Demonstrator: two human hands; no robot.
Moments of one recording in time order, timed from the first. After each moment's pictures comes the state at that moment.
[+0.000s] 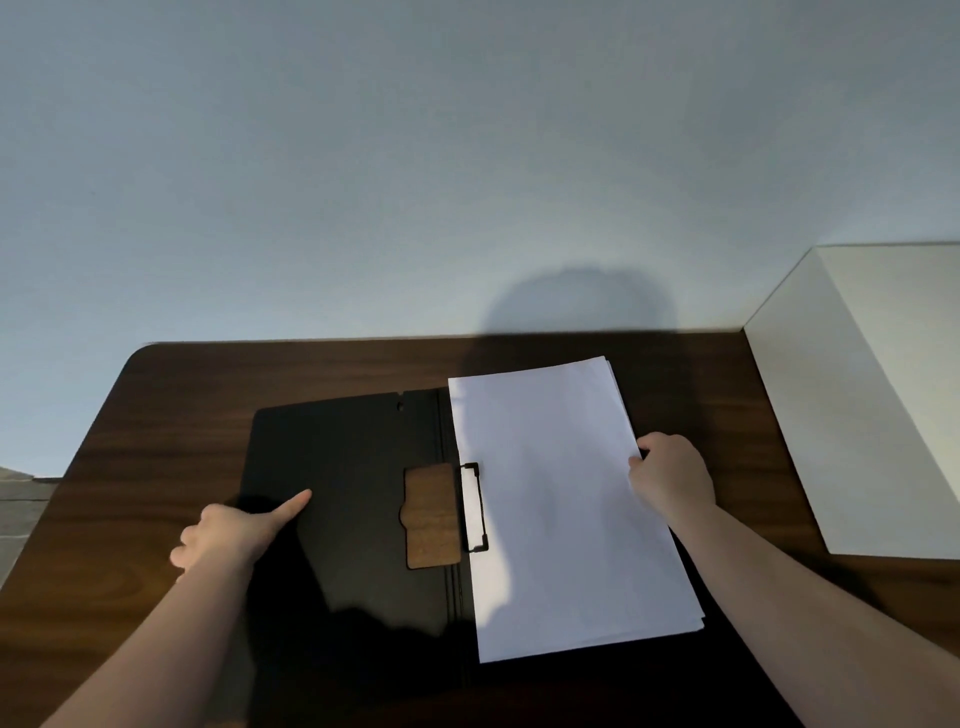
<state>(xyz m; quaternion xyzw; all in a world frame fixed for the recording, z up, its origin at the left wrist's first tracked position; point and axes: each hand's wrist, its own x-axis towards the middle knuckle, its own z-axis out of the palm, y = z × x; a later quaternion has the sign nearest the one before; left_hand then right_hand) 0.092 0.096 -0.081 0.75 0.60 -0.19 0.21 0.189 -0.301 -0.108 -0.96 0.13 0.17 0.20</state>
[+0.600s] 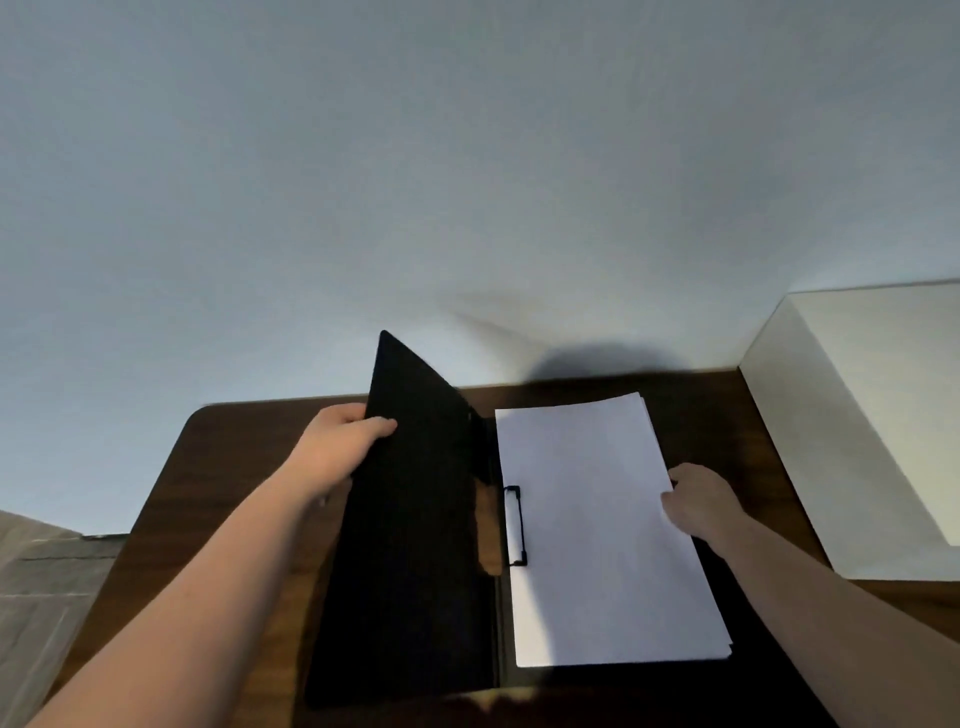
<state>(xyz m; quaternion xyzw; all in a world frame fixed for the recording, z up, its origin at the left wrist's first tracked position) 0.156 0.029 0.049 0.82 0.26 -0.10 0.50 0.185 -0.316 -0.070 -0.93 0.15 0.23 0.23</state>
